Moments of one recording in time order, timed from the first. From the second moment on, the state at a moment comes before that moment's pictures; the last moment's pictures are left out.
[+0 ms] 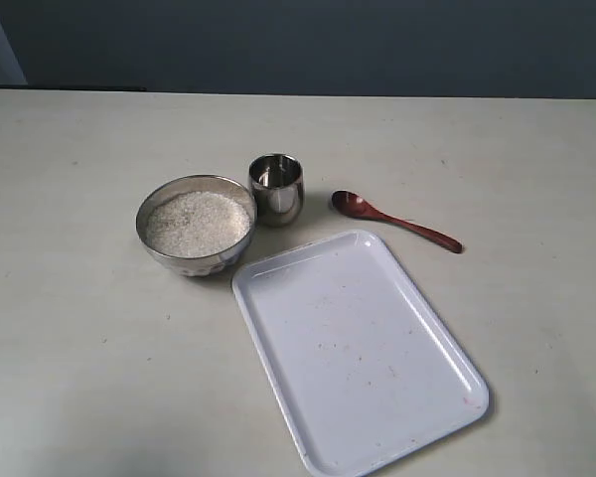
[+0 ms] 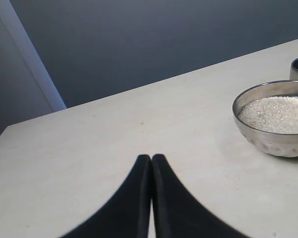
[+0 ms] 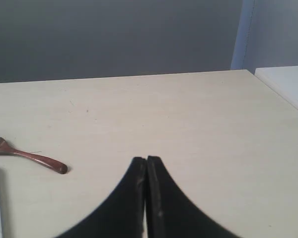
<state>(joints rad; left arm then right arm) -0.26 0.01 0.00 0.22 0.24 0.03 0.01 0.01 0.00 0.08 0.30 -0.05</state>
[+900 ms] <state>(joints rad) -0.26 0.01 0.00 0.22 0.24 0.03 0.01 0.24 -0.33 0.40 0.14 0.04</state>
